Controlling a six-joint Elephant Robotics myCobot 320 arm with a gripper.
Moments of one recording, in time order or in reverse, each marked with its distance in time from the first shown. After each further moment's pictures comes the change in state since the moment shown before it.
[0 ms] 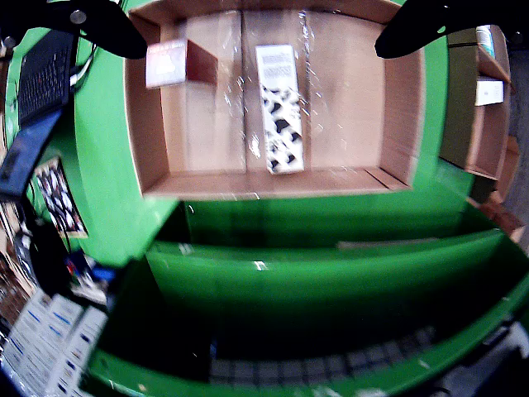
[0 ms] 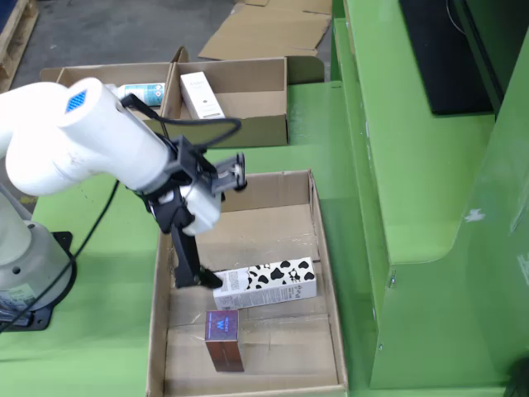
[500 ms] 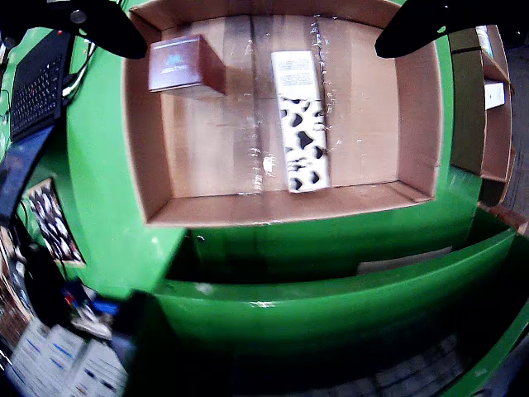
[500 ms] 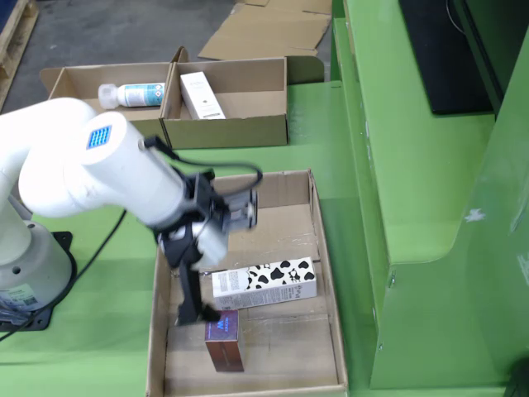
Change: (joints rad) arm -0.104 -0.202 0.241 -0.136 0.060 -0.057
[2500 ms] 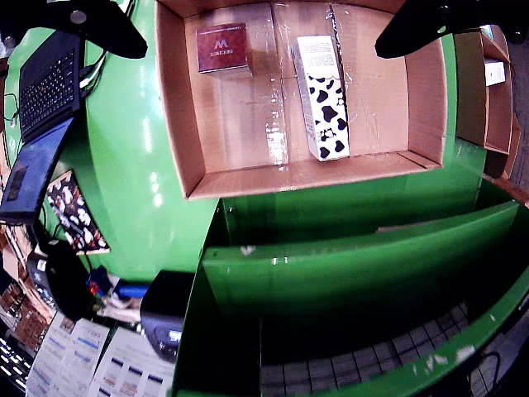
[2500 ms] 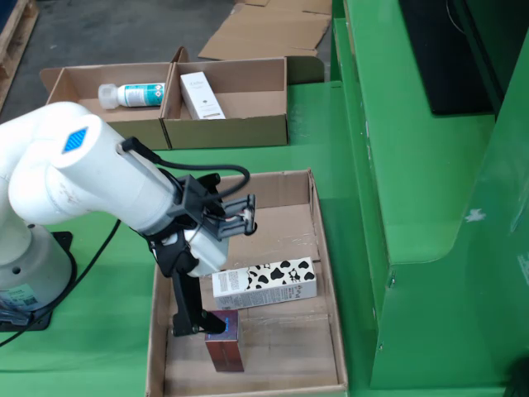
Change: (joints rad) arm -0.086 -0.101 0.244 -0.040 0.002 -0.019
